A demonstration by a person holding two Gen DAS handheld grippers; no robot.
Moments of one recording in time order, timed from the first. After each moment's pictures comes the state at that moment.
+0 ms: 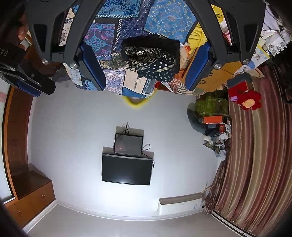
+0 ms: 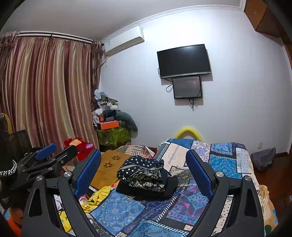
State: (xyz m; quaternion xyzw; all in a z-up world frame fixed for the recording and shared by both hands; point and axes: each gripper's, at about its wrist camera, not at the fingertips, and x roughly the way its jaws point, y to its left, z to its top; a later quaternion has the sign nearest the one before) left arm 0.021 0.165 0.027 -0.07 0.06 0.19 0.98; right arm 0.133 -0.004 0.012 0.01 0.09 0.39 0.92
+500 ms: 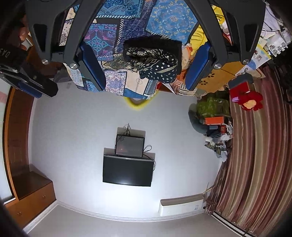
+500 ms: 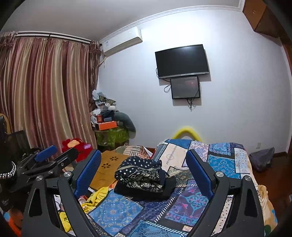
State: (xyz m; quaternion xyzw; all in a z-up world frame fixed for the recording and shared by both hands) left arm 0.024 0.160 0.026 -0.07 0.06 0.19 0.98; right arm 0.135 -0.003 0.015 0.01 0.09 0.38 0.92
